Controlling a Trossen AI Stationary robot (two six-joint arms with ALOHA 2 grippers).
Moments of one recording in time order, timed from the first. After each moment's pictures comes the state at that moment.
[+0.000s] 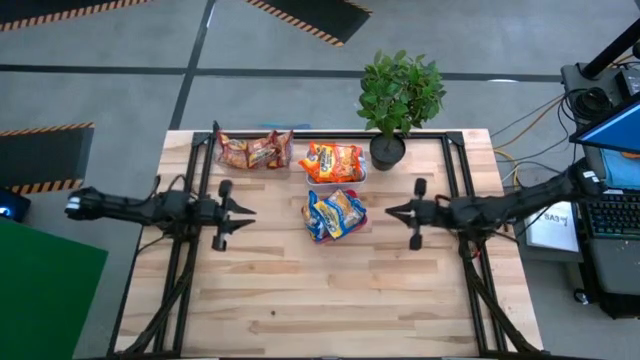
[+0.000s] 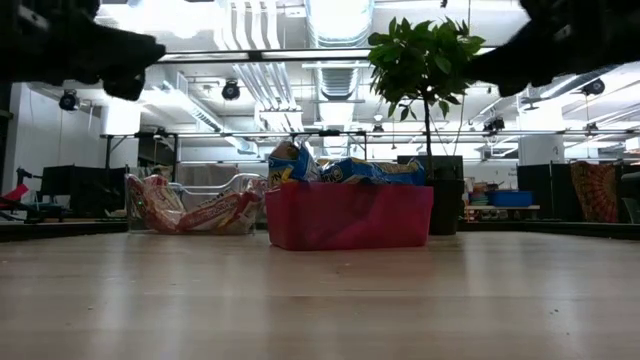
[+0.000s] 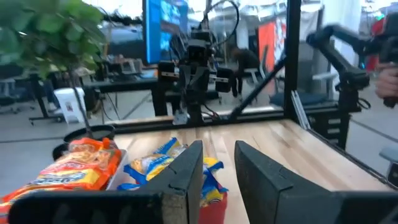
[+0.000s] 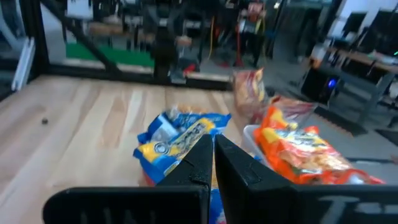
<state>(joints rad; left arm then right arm) -0.12 0.29 0.11 0.25 -0.07 0.08 0.22 0.77 0.26 0.39 0.35 -0.12</state>
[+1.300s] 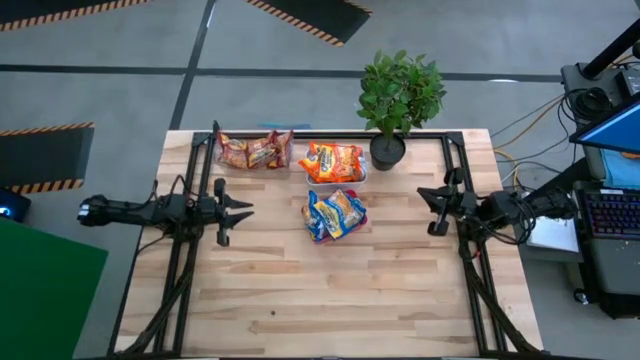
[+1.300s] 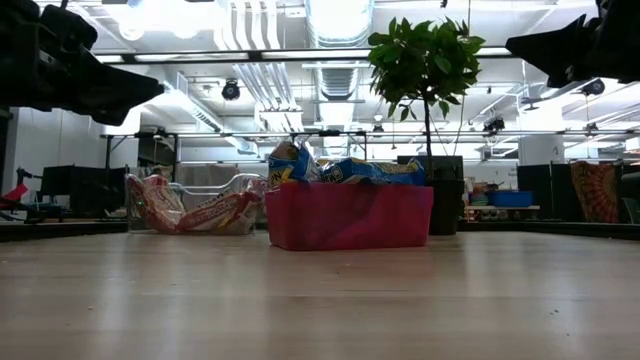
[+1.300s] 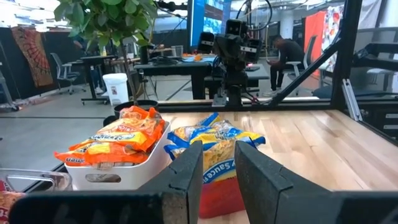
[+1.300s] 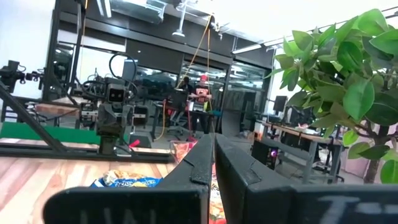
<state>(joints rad) -0.11 0.03 0.01 0.06 -0.25 0.07 0.21 0.04 0.01 0.34 0.48 -0.37</state>
